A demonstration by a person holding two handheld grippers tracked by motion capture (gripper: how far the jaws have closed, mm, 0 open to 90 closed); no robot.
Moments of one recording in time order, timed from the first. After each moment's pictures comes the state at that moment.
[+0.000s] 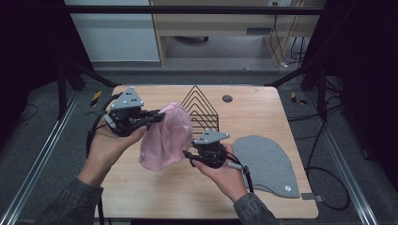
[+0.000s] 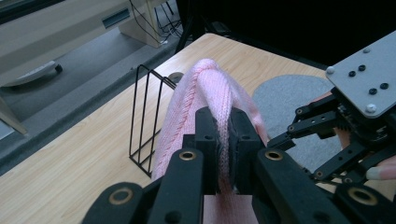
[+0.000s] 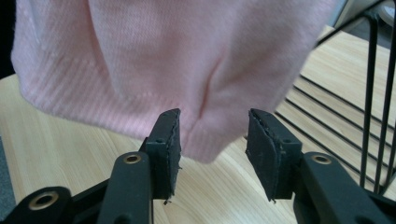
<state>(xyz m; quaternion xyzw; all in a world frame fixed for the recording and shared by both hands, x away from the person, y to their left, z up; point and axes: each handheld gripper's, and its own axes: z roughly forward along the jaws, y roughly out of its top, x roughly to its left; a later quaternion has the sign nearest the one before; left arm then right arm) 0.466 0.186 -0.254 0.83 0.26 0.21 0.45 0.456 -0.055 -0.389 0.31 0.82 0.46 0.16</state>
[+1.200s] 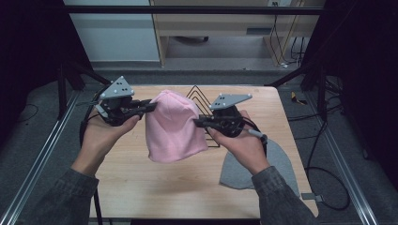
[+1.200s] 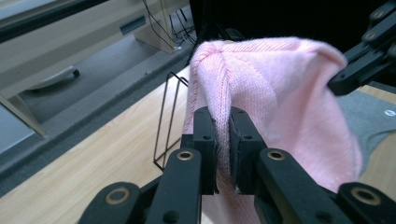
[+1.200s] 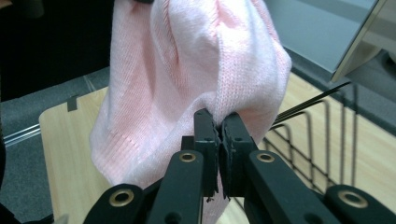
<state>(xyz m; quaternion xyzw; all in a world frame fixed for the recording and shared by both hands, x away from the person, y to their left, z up) 0.490 0.206 -0.245 0.82 0.27 0.23 0.45 0.482 -0.091 -0.282 0.26 0.82 0.49 0.15</state>
